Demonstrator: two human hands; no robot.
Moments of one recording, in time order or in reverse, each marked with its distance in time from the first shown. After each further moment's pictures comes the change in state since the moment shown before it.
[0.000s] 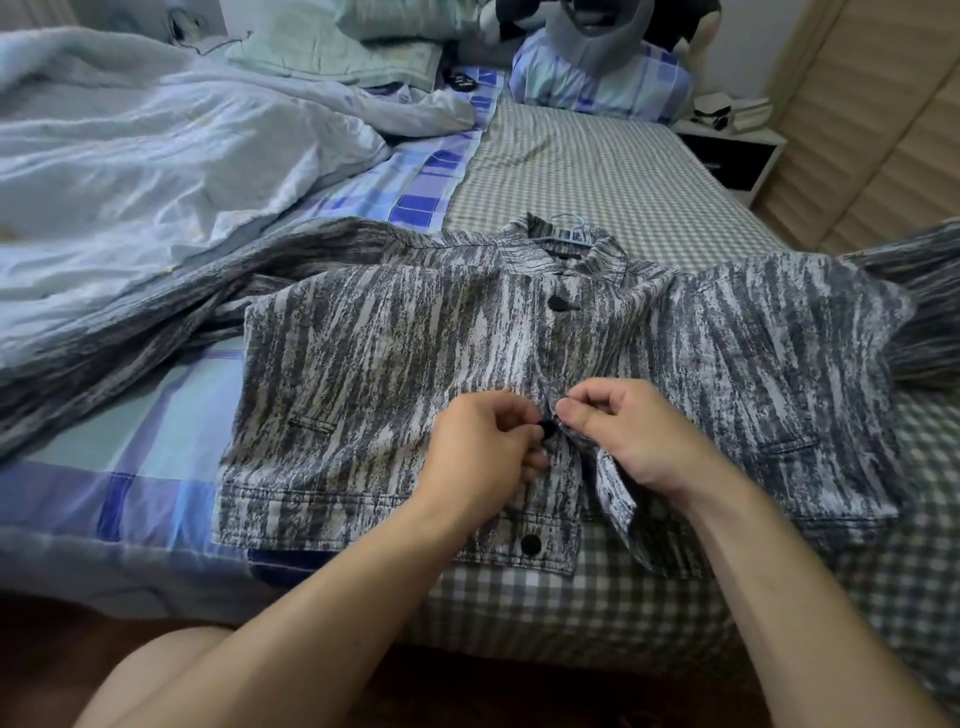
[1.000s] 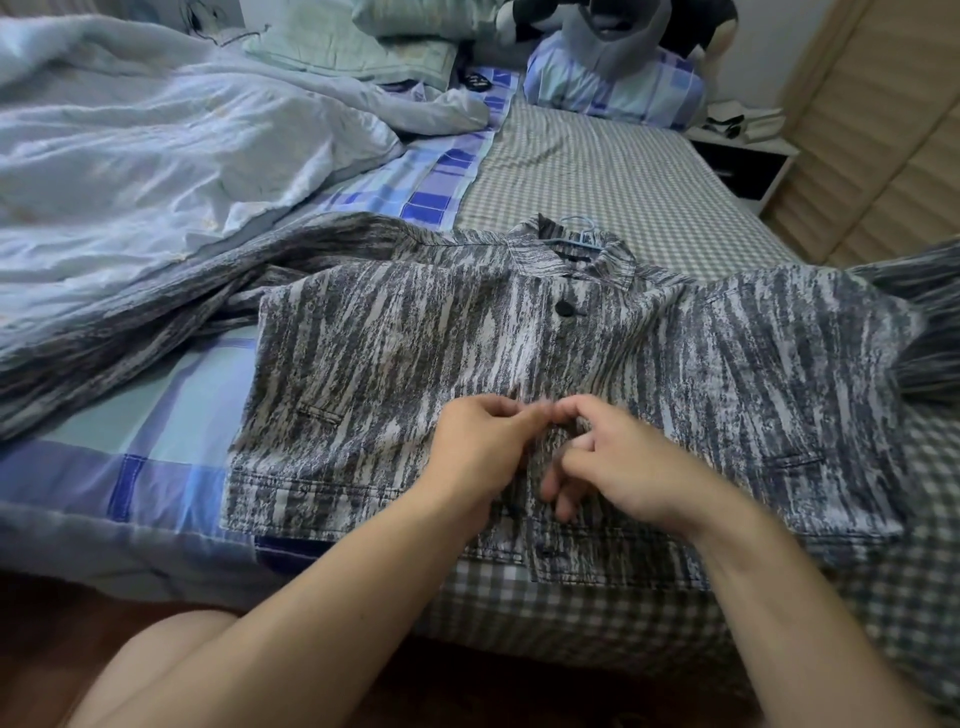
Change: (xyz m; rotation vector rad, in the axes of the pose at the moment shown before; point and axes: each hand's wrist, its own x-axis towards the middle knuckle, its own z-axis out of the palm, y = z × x) left_hand 0.002 0.002 0.000 -0.230 0.041 -0.159; right_hand -0.024 -0.020 0.009 -0.014 -0.291 0.105
